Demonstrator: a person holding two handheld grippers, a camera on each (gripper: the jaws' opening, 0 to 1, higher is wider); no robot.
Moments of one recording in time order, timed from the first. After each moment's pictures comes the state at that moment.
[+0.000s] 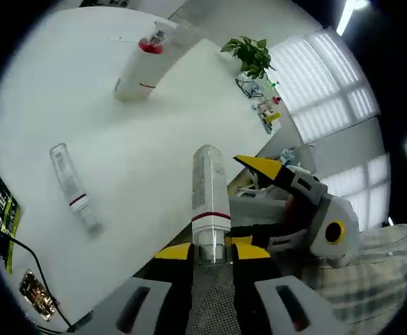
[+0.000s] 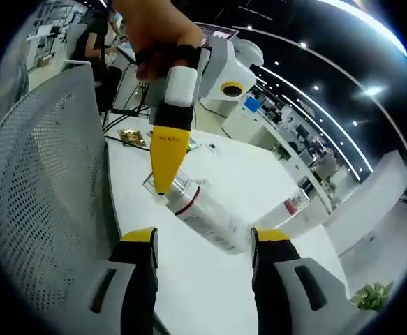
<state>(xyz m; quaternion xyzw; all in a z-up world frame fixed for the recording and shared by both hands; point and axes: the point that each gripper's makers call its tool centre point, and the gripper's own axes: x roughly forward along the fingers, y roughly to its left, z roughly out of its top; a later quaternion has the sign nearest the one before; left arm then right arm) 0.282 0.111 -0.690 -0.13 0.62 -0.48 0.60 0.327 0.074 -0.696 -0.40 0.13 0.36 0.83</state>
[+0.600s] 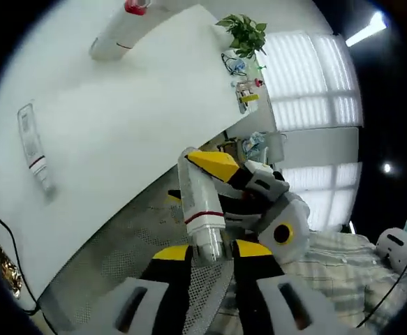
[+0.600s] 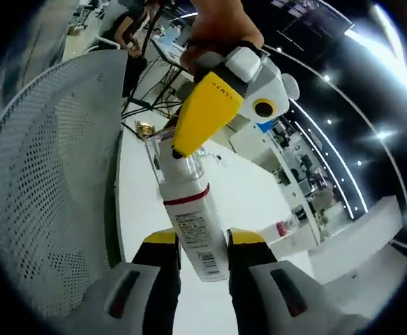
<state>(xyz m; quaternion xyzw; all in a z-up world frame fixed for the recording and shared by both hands) 0.258 0.095 -0.650 -0.18 0.62 -0.56 0.52 0.313 0.067 -0.690 -0.43 0.11 0.40 0.81</state>
